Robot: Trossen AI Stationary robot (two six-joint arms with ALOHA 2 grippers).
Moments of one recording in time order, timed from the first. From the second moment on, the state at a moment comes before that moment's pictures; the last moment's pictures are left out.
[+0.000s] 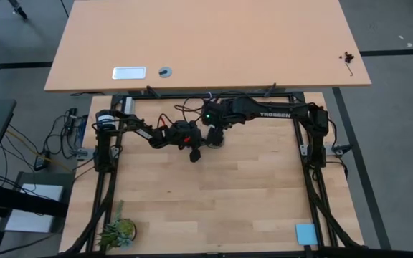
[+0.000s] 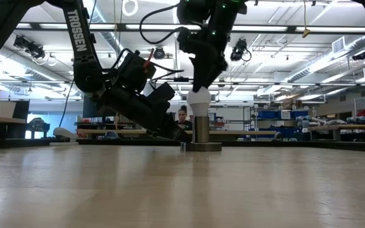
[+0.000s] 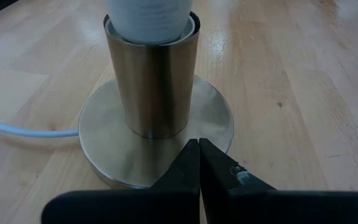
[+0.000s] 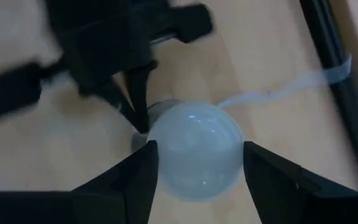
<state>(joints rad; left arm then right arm) 0.29 1.95 0.70 0.78 0.18 0.02 -0.22 1.93 1.71 -0.97 0.18 0.10</state>
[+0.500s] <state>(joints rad) 0.29 1.95 0.70 0.78 0.18 0.02 -0.21 1.93 1.82 -1.05 0.20 0.21</state>
